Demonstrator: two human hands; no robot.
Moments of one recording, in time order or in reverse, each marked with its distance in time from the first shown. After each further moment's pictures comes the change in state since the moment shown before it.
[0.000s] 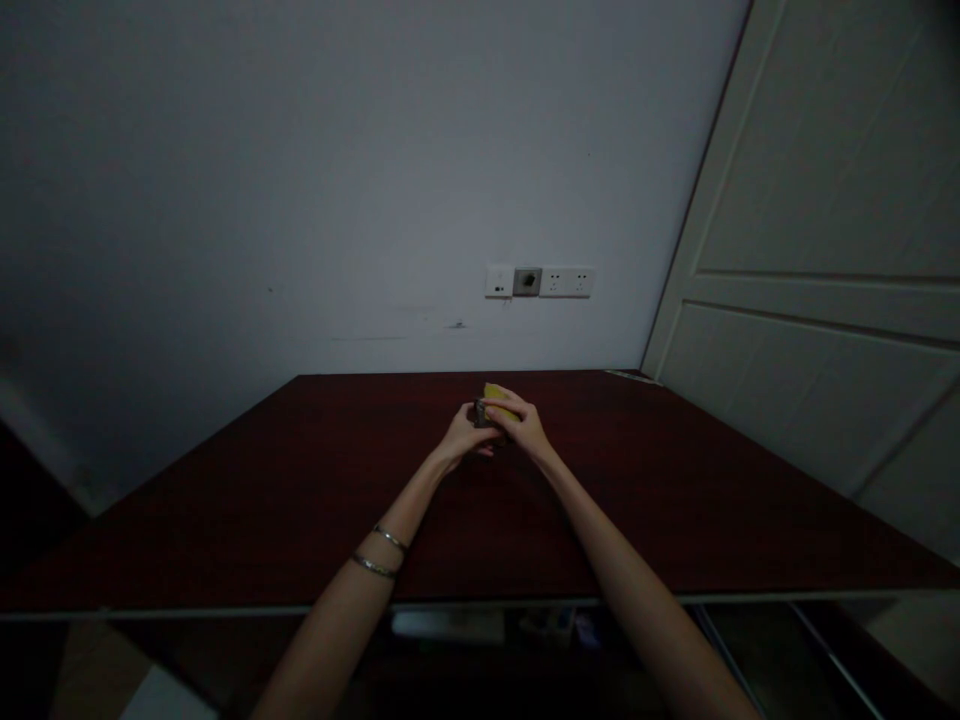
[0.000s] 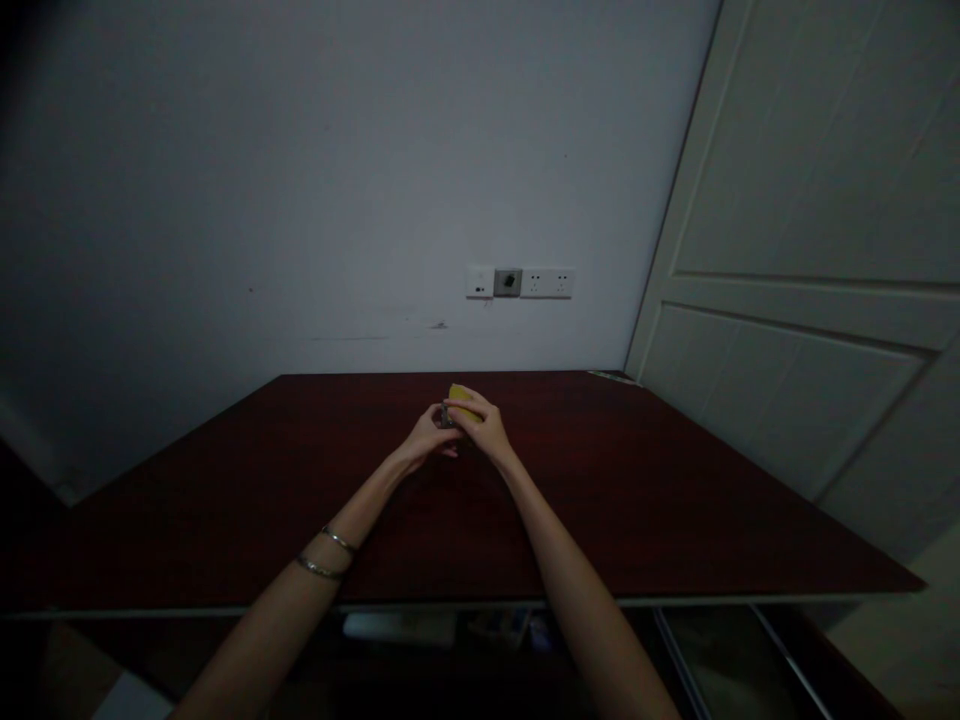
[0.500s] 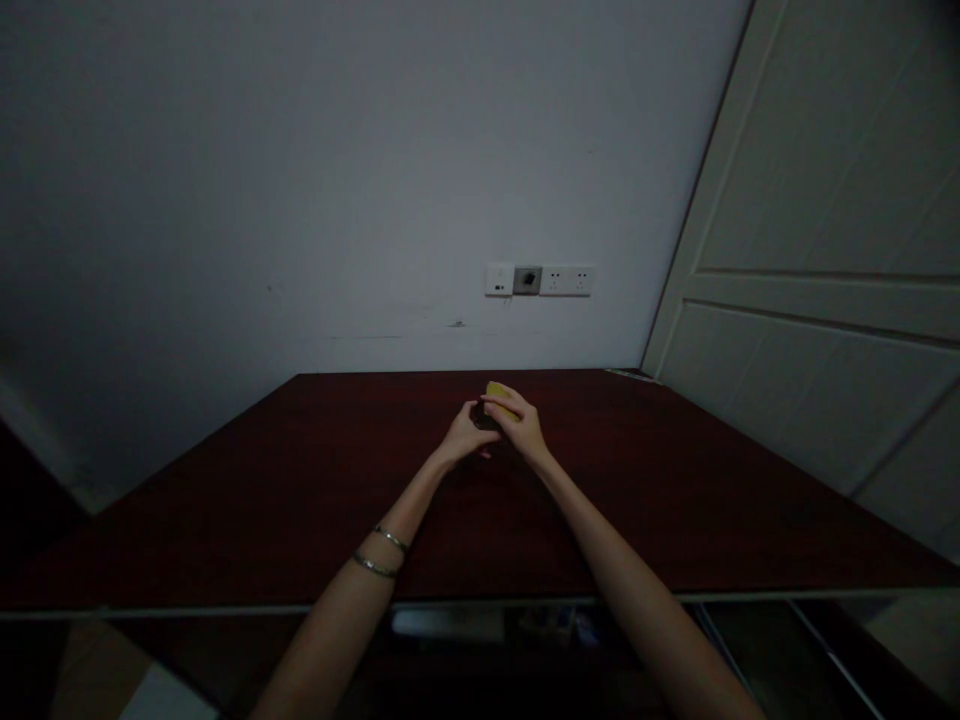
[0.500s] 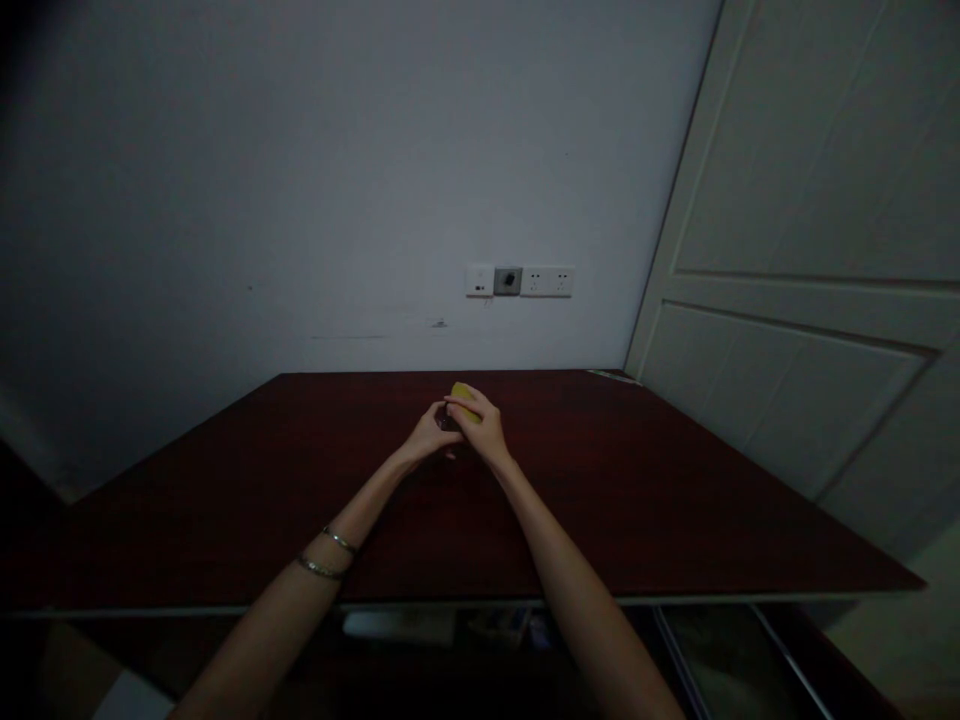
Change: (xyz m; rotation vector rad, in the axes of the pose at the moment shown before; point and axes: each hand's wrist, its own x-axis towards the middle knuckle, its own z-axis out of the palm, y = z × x) left_hand 0.007 -0.008 -0.002 0.056 -0.006 0.087; right_hand -0.003 0.002 0.007 -0.082 0.092 -0.050
